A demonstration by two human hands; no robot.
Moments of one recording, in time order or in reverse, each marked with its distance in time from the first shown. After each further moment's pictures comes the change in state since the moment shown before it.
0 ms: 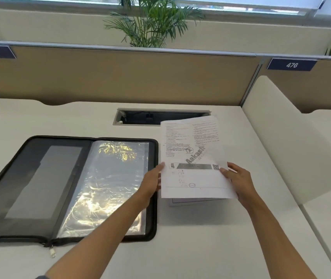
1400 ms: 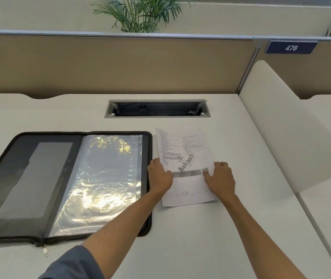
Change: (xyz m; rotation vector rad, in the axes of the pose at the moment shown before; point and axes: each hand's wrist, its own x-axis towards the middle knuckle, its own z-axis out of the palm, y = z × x) left_hand 0.049 -0.031 0.048 0.599 0.356 0.242; right_hand 0.015 0.047 0.032 -1.112 0.177 -0.068
